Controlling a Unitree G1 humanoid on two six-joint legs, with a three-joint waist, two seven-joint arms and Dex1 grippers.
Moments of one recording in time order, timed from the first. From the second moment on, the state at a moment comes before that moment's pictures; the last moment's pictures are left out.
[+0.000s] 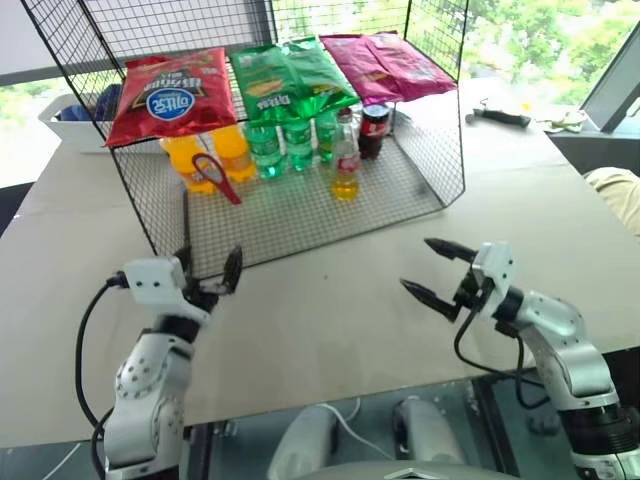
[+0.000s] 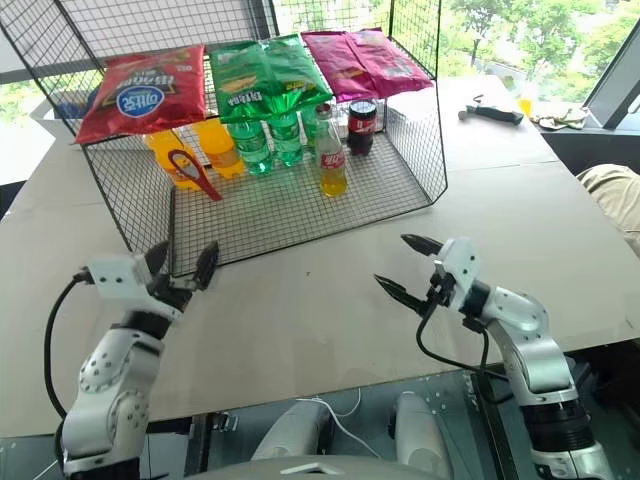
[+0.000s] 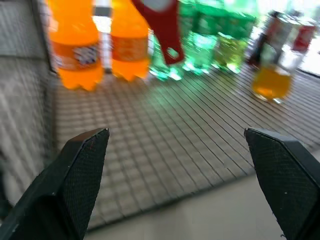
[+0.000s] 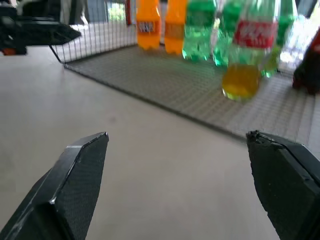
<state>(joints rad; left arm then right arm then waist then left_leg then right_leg) 0.08 0.26 0.32 -0.36 -0.42 0.23 -0.21 -0.15 -0.41 0.05 -0.24 0.39 0.11 0.84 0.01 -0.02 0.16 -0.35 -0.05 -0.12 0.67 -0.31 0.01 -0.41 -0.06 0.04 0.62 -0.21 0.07</state>
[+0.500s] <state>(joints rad) -0.38 0.32 0.36 -0.07 -0.34 0.26 -0.04 -0.38 -0.33 0.07 -0.42 0.54 0.32 0.73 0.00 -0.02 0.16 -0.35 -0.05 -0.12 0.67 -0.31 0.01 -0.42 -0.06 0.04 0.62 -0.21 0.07</state>
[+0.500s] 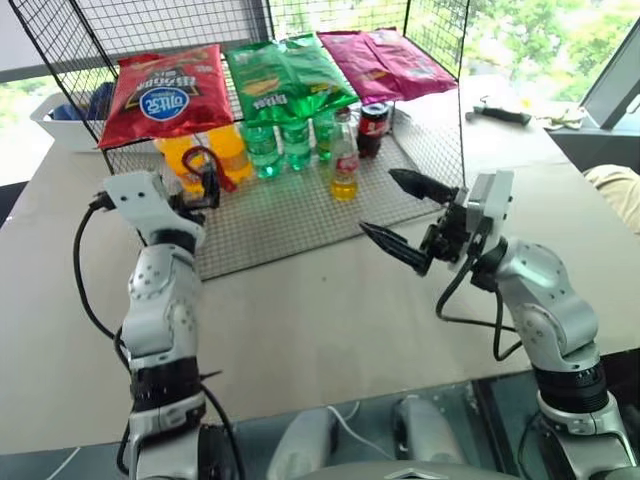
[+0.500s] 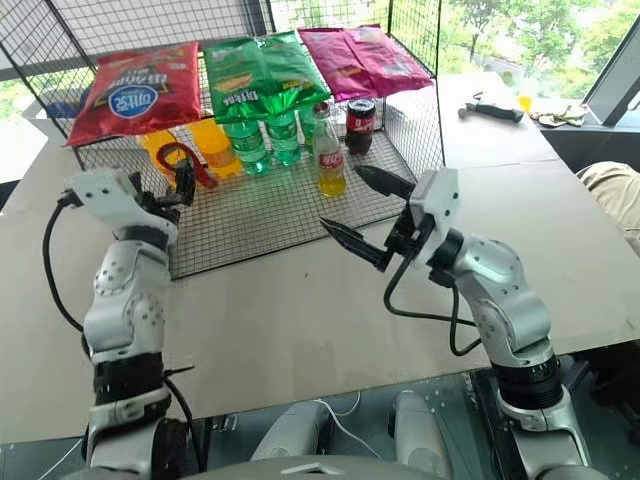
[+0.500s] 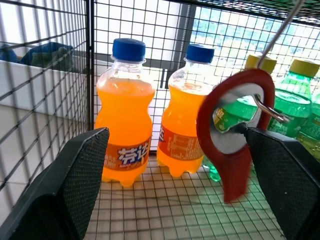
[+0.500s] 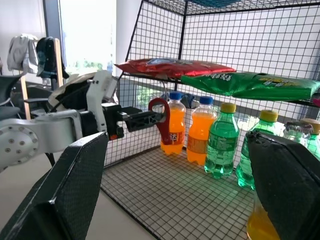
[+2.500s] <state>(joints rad) -0.35 0.19 0.46 -0.17 -0.95 0.35 -0.27 -0.35 -0.33 0.08 -0.42 0.51 0.30 0.71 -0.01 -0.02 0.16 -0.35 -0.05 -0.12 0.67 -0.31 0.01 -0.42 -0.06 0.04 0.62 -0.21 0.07</state>
